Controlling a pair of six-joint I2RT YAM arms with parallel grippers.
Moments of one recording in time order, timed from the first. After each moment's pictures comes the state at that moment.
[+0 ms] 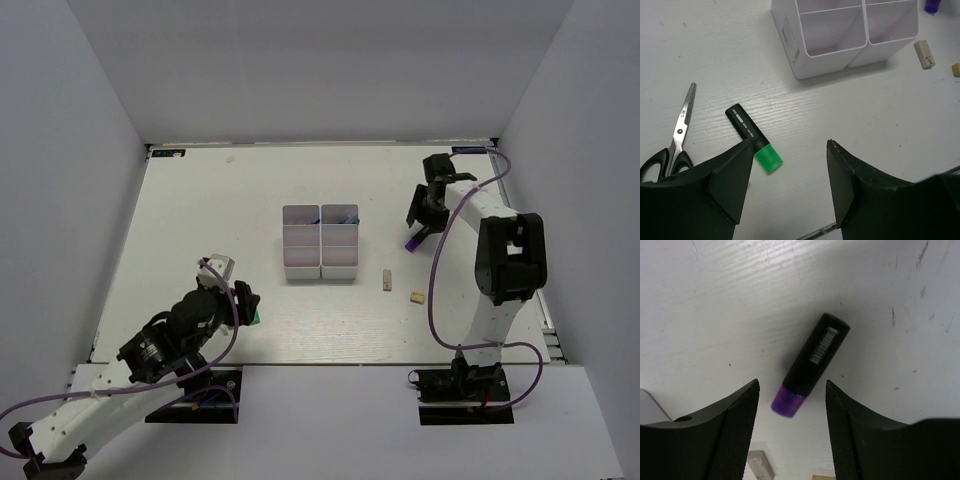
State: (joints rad) left arm -0.87 0.33 0.46 -0.60 -0.39 -0.41; right arm 0.16 1.87 1.35 -0.64 0.04 0.42
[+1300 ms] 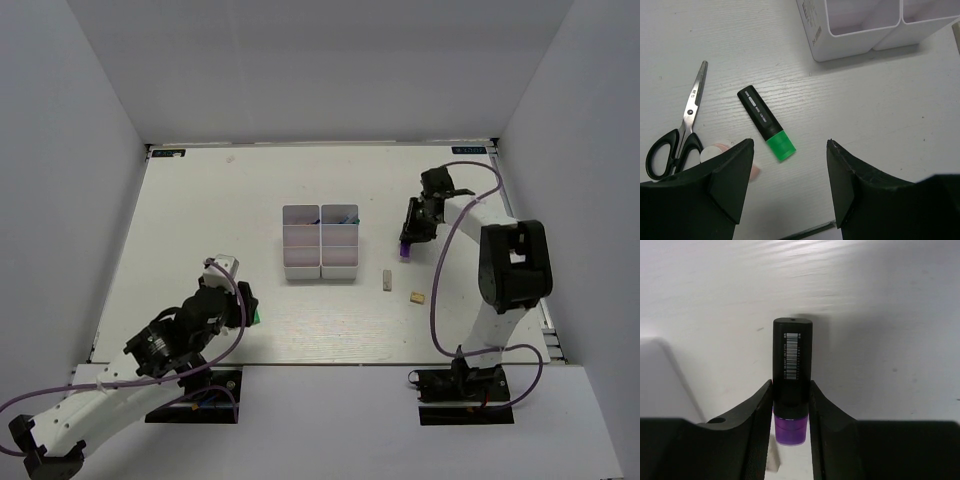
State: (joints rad) left arm -0.87 0.38 0.46 -0.66 -0.43 -0.45; right arm 0.18 1.85 1.21 -0.51 -0.10 0.40
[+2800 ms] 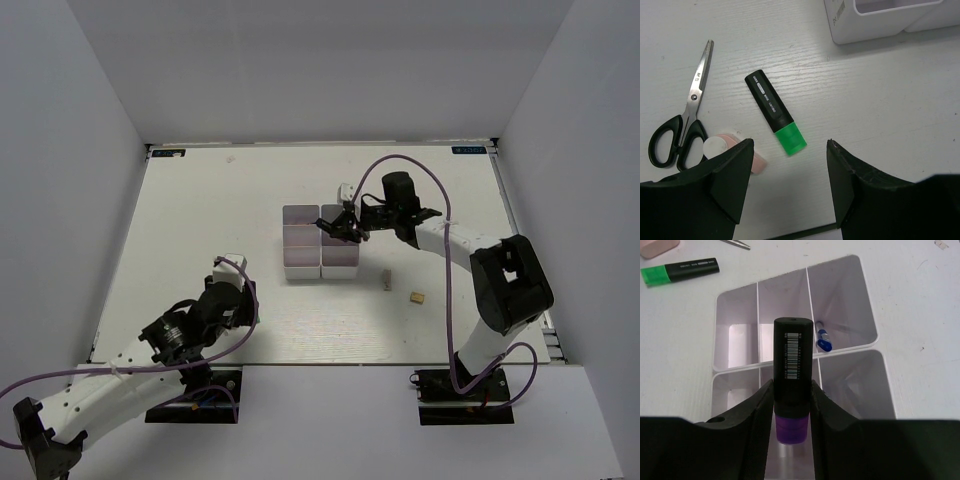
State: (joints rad) left arm -0.87 0.54 0.46 -0.66 -0.46 -0.49; right arm 0.48 1.70 1.05 0.10 -0.92 -0.64
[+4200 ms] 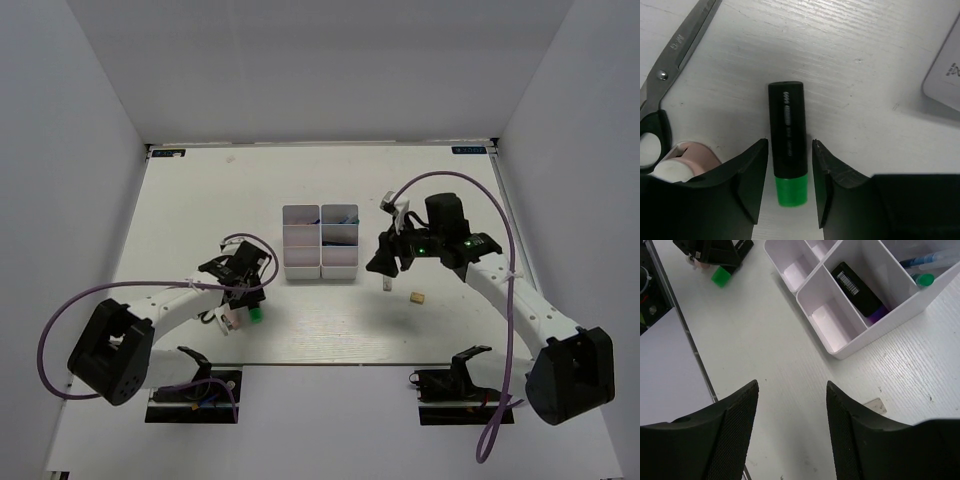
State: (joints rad) left arm -0.56 1.26 0.61 -0.53 -0.30 -0.79; right arm 0.40 1.17 0.87 -0.43 -0.73 -0.20
